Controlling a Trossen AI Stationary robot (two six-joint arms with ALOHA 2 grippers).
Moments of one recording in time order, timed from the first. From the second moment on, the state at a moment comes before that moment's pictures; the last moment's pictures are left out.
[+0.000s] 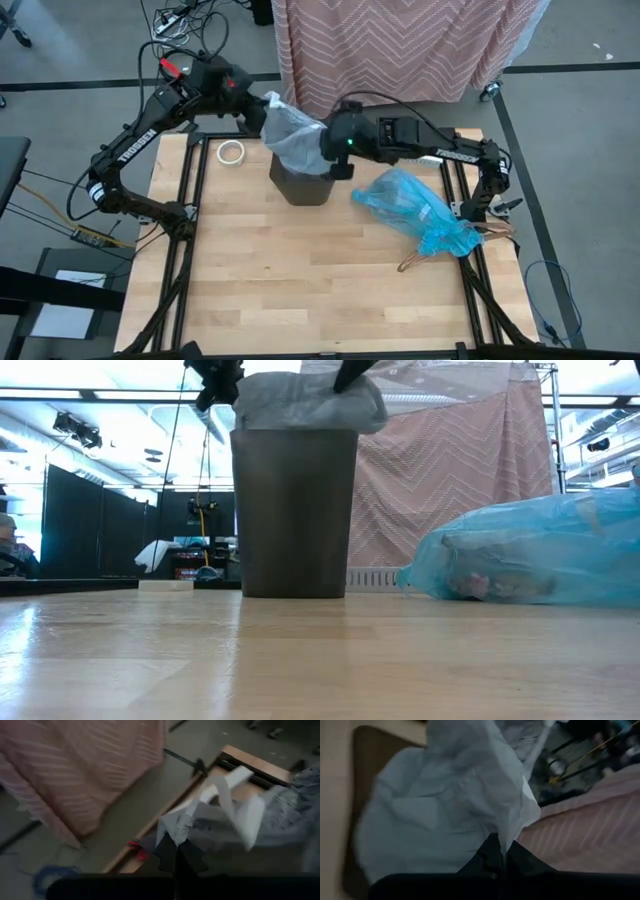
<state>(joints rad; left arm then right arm) 0.73 1.33 1.61 -0.84 0.08 -0.03 -0.10 1.78 2.06 -0.98 0.55 -0.41</state>
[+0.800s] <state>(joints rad) 0.67 1.33 1.55 -0.79 0.03 0.09 -0.15 1.78 1.76 -0.70 0.51 -0.50</state>
